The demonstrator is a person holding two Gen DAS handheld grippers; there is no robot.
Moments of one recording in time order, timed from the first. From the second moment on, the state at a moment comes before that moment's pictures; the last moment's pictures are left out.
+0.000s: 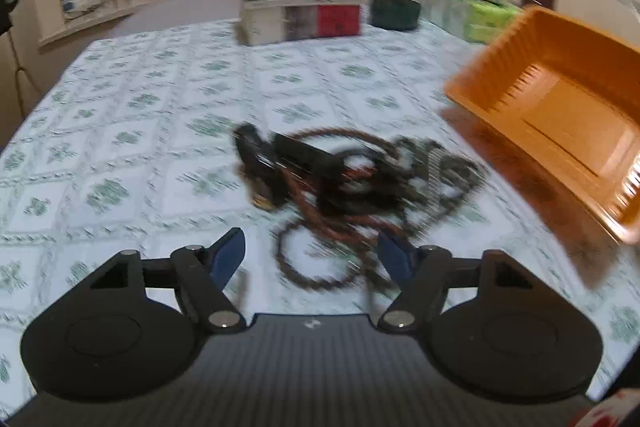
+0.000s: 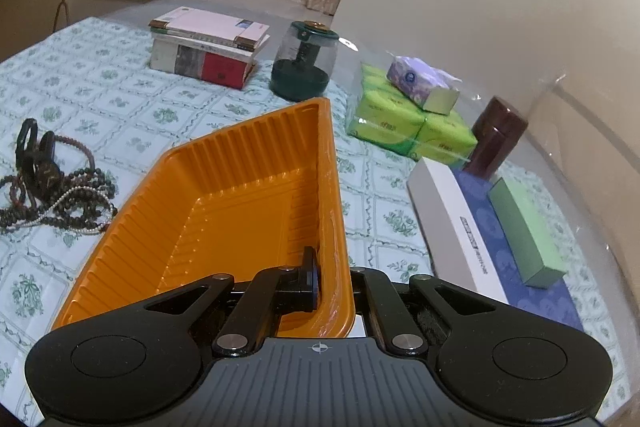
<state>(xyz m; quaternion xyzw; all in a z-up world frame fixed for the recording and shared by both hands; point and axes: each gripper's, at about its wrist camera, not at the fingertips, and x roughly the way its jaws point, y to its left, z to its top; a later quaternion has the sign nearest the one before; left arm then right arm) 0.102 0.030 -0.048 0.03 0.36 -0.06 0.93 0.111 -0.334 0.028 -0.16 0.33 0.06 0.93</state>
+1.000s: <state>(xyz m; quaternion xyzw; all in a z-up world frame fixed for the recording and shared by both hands) 0.183 0.055 -0.002 0.02 0.37 -0.08 0.92 0.094 -0.300 0.011 -0.29 0.35 0.06 0.89</state>
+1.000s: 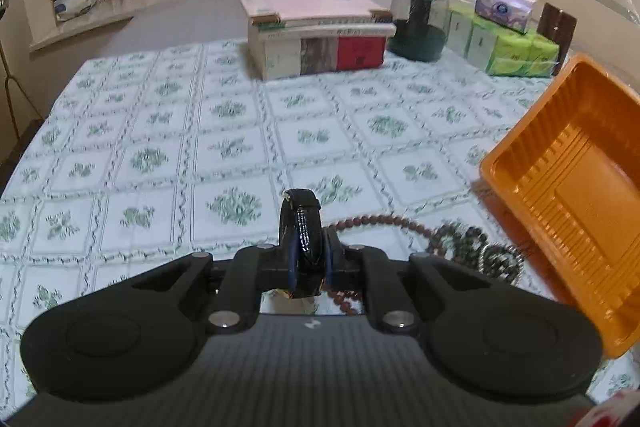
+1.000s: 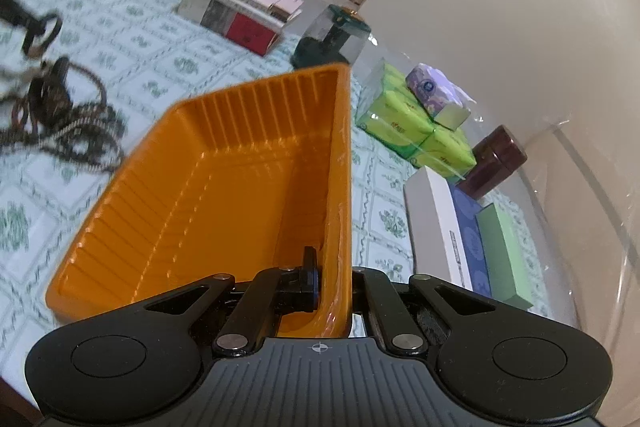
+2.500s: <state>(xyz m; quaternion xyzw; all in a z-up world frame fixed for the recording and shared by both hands) 0.139 -0.062 0.012 -0.02 0.37 -0.25 0.89 0.096 -0.310 -0.003 -0.25 0.44 0.04 0.86</state>
